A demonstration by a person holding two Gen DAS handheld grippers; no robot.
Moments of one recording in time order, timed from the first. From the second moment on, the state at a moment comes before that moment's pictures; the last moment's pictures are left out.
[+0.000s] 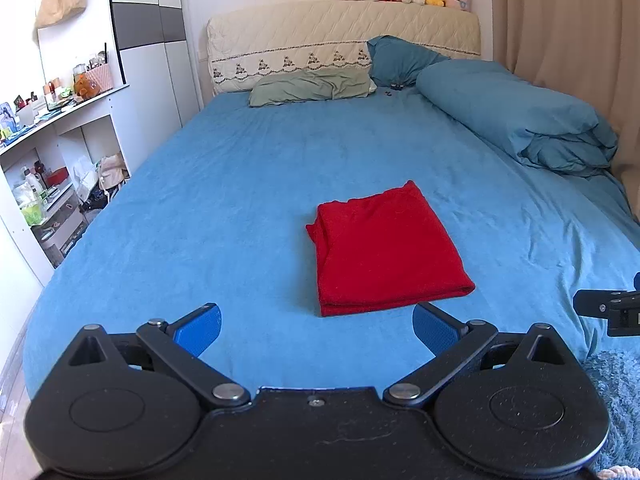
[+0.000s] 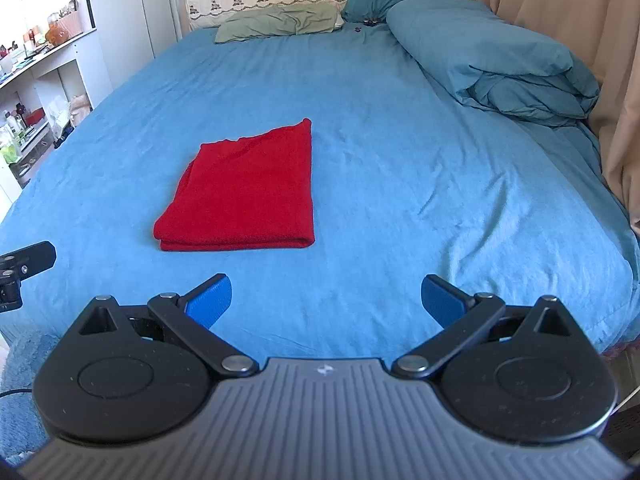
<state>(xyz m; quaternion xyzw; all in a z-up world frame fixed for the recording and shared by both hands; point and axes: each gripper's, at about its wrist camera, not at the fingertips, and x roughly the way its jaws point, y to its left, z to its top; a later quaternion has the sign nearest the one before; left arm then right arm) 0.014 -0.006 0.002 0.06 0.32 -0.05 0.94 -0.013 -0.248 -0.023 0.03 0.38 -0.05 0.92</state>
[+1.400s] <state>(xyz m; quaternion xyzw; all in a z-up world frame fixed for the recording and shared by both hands) 0.012 0.002 0.008 0.06 0.31 -0.05 0.95 -0.011 -0.242 -0.025 0.03 0.38 -0.05 0.92</state>
